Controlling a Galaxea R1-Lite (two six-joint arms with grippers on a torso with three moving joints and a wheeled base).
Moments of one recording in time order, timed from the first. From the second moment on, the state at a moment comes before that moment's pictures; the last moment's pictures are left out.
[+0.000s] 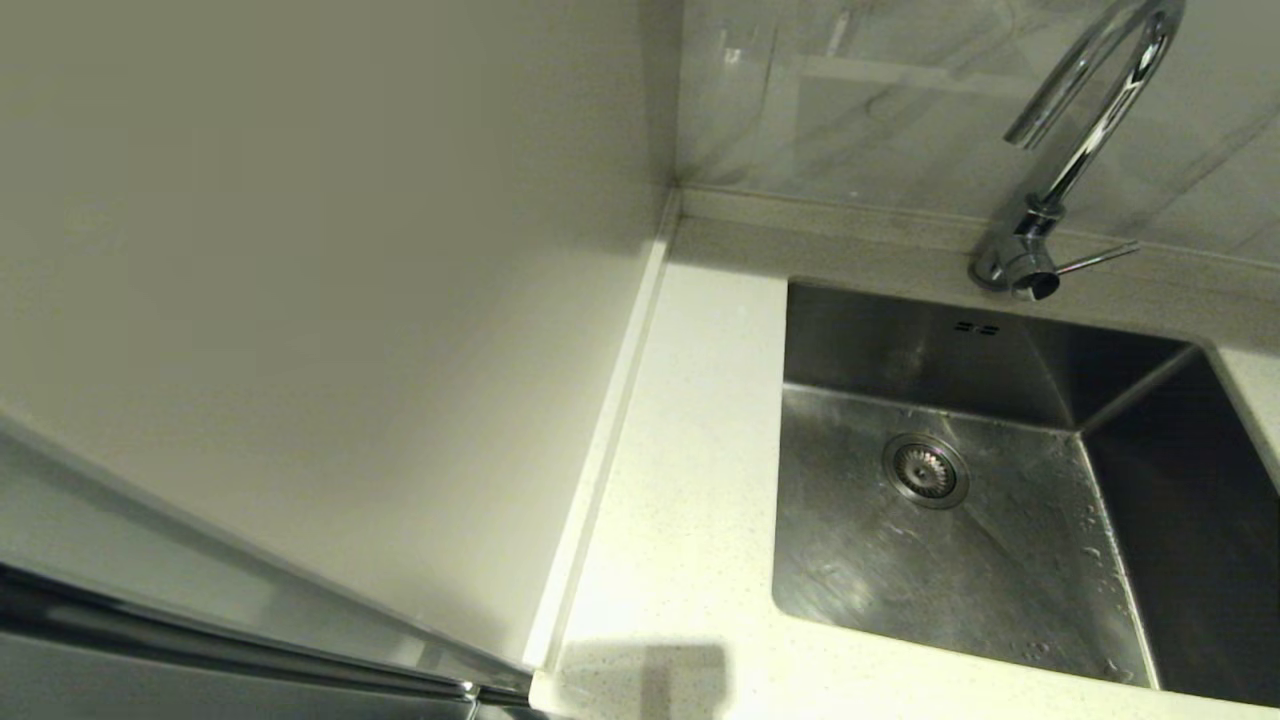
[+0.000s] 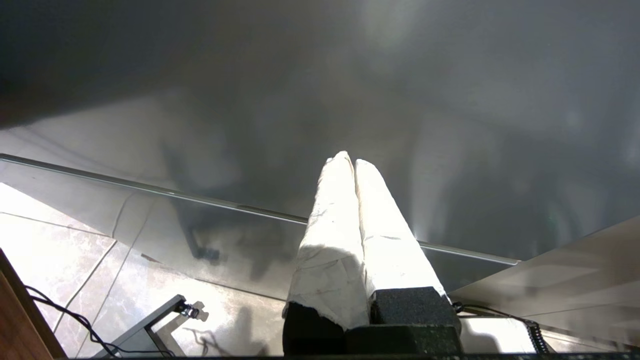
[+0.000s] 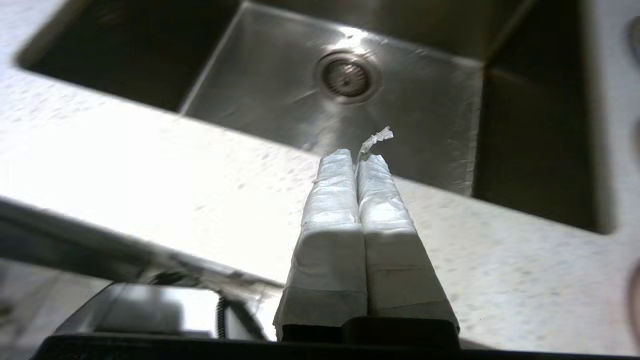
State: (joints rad) left arm 0.00 0.00 0.00 0.00 0.02 -0.02; right arm -0.01 0.01 -0.02 0.02 -0.01 -0.04
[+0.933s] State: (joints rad) left arm 0.00 0.00 0.00 0.00 0.02 -0.02; right arm -0.01 0.00 -0.01 0.02 -0.03 0.05
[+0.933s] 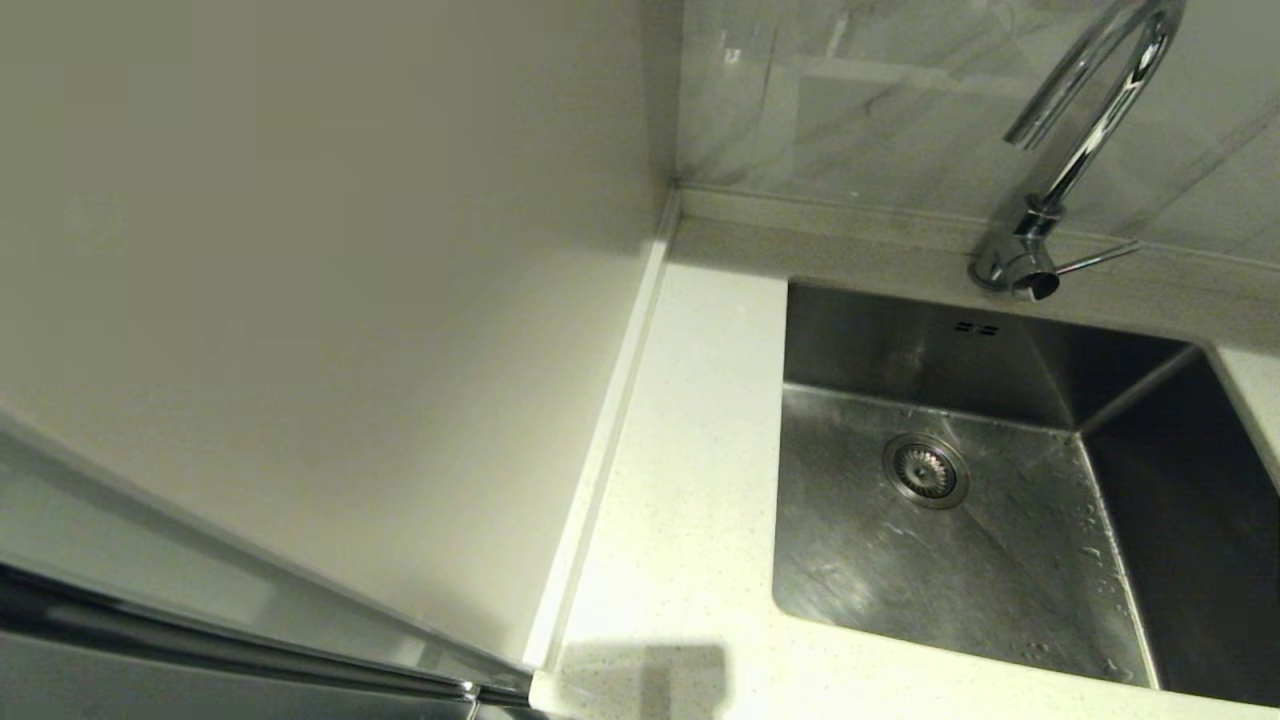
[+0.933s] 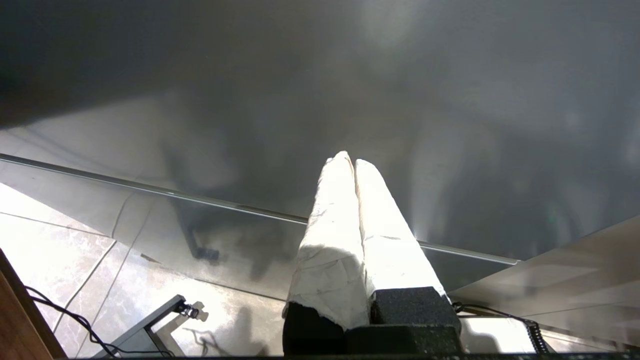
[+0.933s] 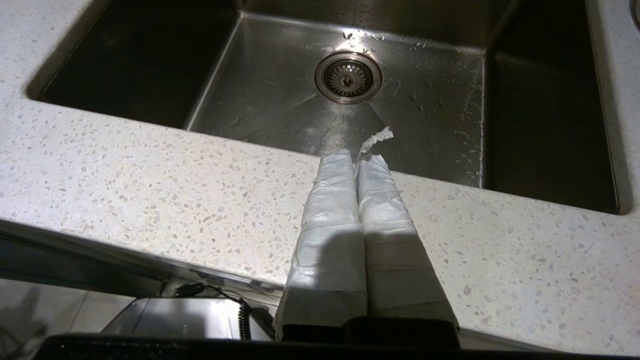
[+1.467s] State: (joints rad) left arm 0.00 0.00 0.00 0.00 0.02 -0.02; right arm -0.01 0.00 -0.01 0.02 -0.03 0.05
